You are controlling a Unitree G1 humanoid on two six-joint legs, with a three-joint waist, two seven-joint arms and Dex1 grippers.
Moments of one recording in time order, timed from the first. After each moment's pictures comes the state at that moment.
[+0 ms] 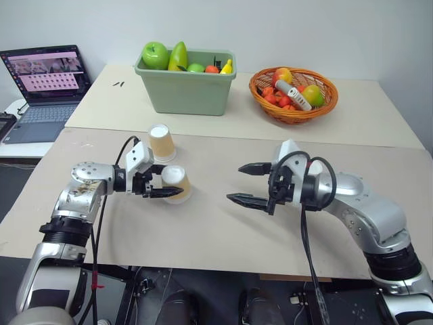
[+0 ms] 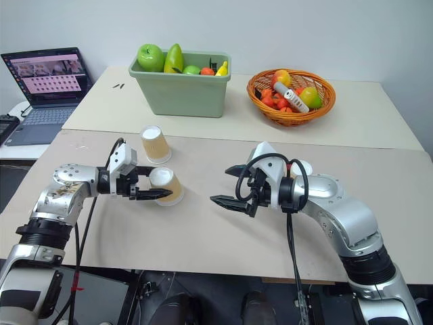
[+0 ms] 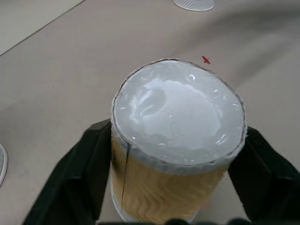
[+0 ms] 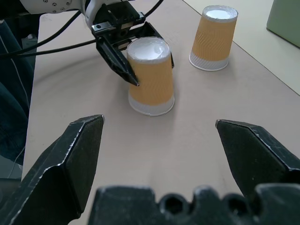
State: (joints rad) left arm -0.63 0.69 -0.08 0.36 -0.29 0.22 -1.30; right arm -0.50 -0.66 0.13 -0.41 0.58 0.71 0.80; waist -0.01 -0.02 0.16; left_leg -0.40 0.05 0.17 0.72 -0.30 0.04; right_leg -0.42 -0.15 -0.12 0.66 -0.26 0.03
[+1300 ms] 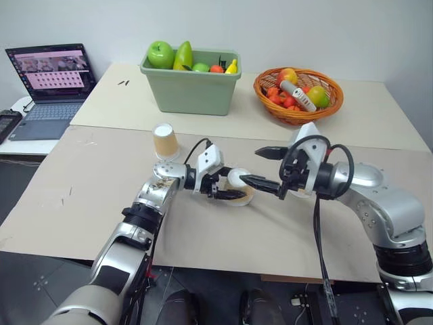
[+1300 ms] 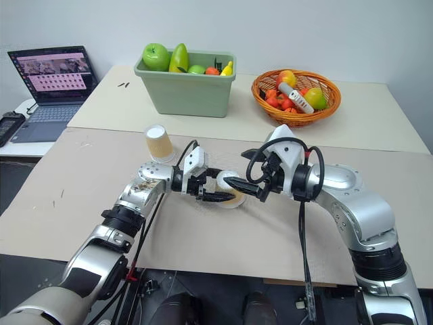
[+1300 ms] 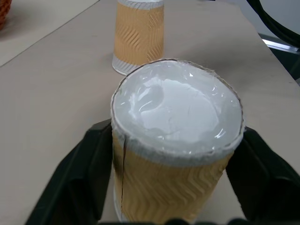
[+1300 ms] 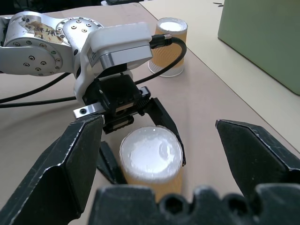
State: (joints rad) left arm -0.82 0.27 -0.23 0.56 -0.18 0.12 -1.24; right arm -0.52 -0.68 0.03 -0.41 0.56 0.74 0.75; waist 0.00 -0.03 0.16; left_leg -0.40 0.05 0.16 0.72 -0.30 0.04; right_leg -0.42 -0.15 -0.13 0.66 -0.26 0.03
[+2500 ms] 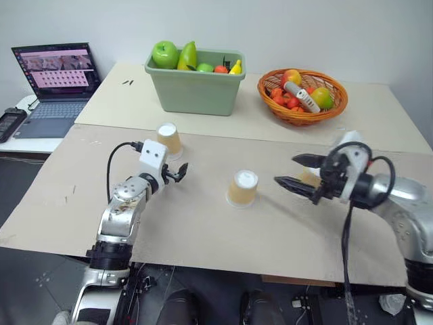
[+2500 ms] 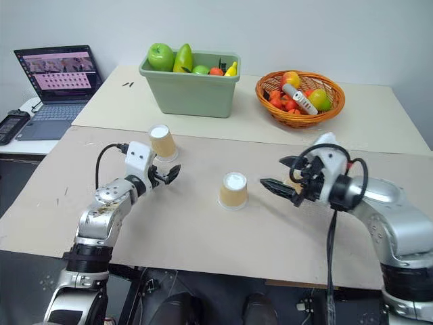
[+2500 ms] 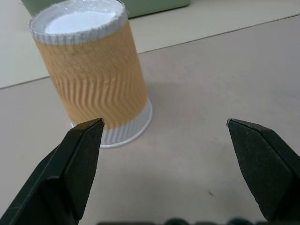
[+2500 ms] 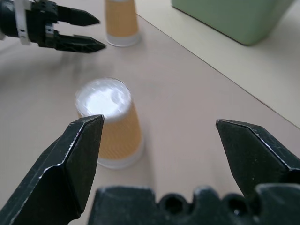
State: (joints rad) left arm -0.50 0.34 0.03 0.06 -0.08 0.49 -0.38; right arm -0.29 -0.80 -0.23 -0.37 0.59 0.73 0.81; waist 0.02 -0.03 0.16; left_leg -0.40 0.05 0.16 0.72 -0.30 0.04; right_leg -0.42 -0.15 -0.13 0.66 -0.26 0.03
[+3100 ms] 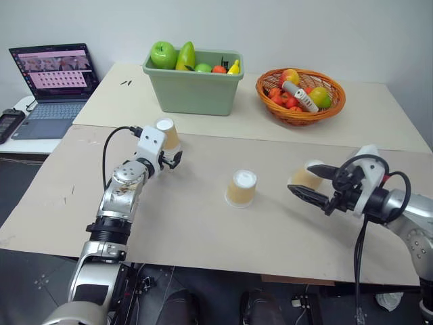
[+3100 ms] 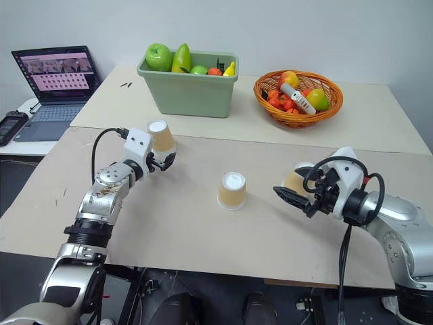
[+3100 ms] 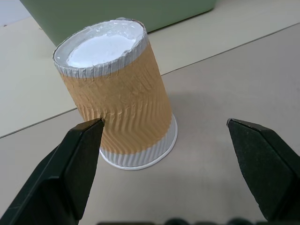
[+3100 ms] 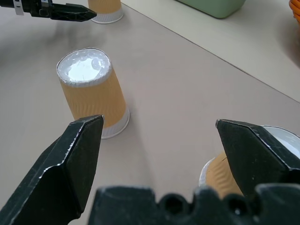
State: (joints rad) left arm -0.65 0.39 0.01 0.30 -0.04 0.35 -0.38; right arm -0.18 -0.79 -0.28 -0.42 0.61 0.73 0.75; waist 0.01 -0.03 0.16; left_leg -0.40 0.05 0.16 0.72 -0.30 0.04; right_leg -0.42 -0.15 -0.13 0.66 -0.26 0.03
